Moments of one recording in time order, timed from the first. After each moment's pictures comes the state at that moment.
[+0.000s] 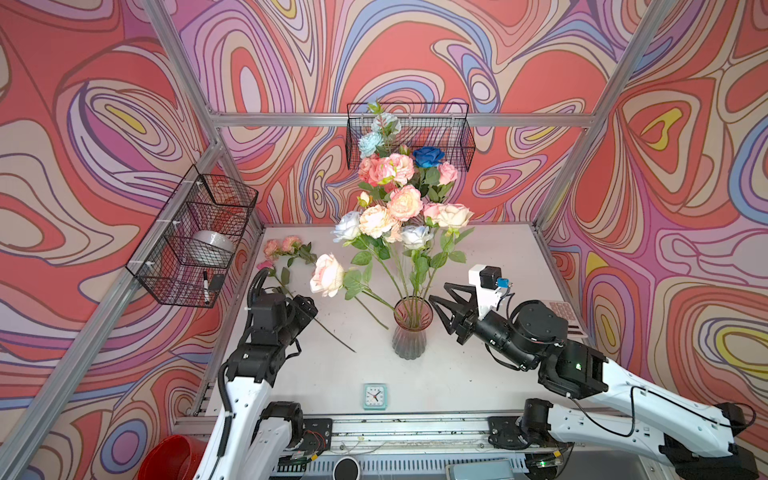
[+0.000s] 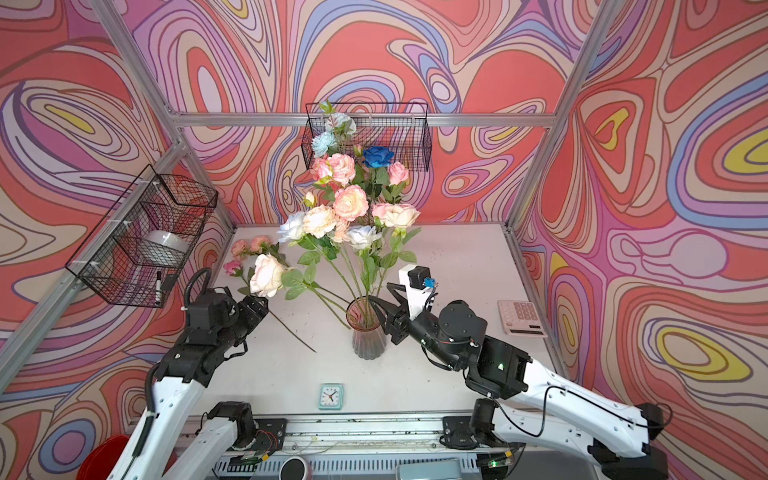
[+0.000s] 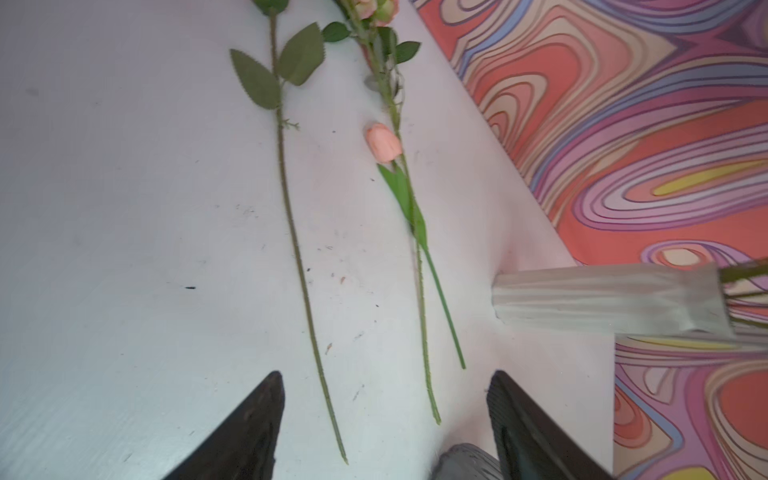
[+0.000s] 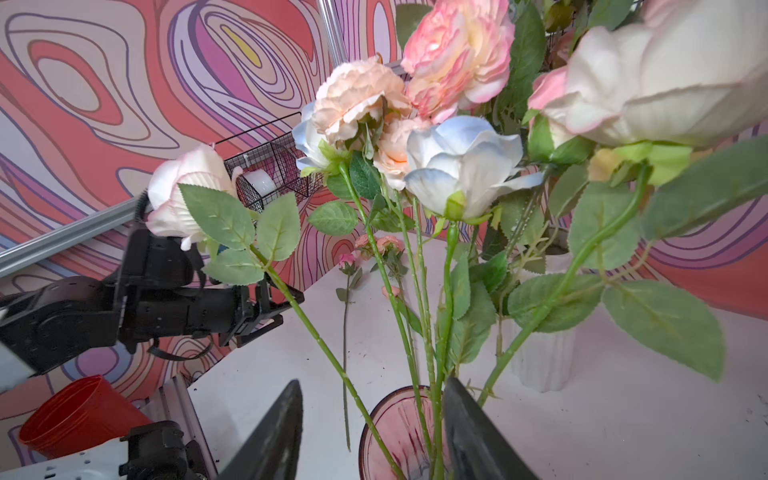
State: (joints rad) left arm -0.02 0.77 0.68 -0.62 0.00 -0.90; right arm 1.08 0.80 0.94 -0.18 0.29 0.27
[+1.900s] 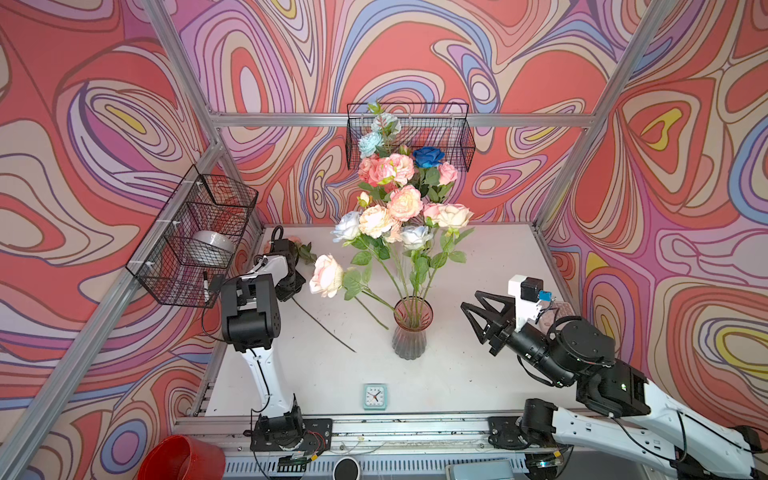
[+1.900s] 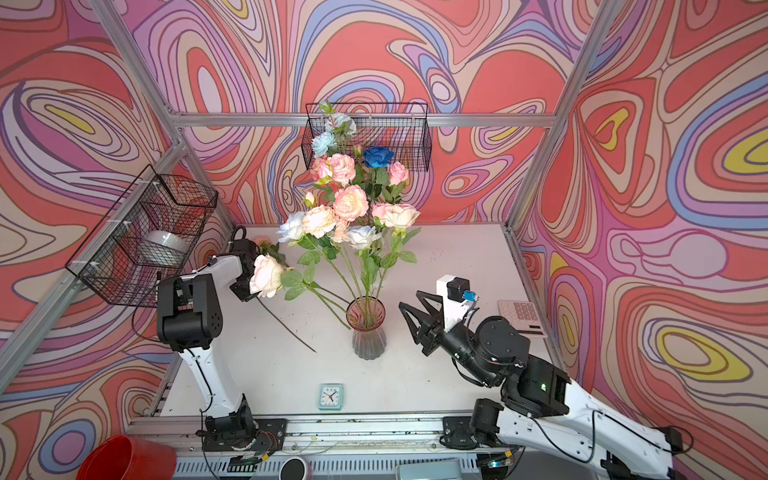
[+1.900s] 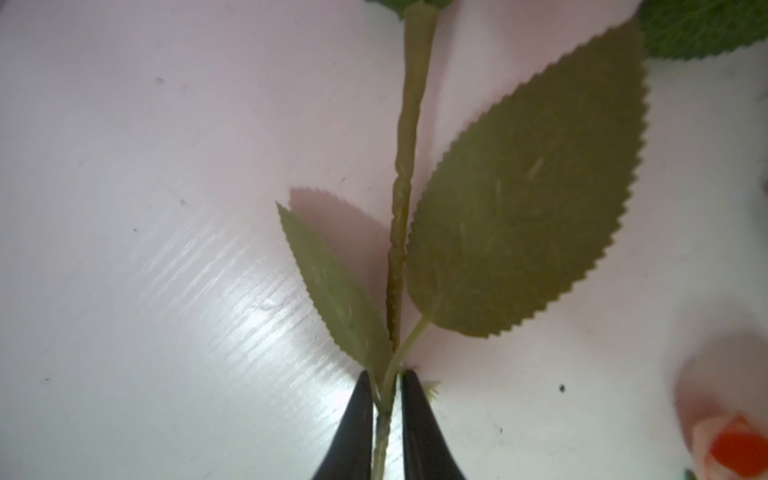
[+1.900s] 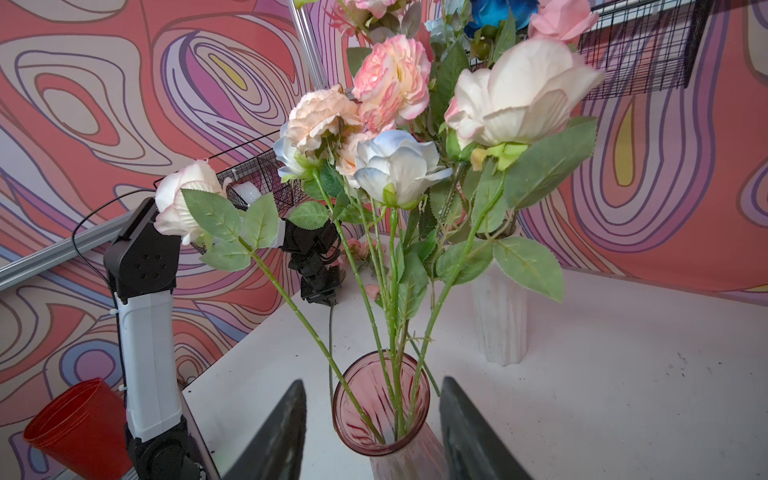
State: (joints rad) left arm 0.15 2.03 1.40 -0.69 -0.18 -0.71; right arm 1.08 0.59 0.90 -0.34 0.35 0.28
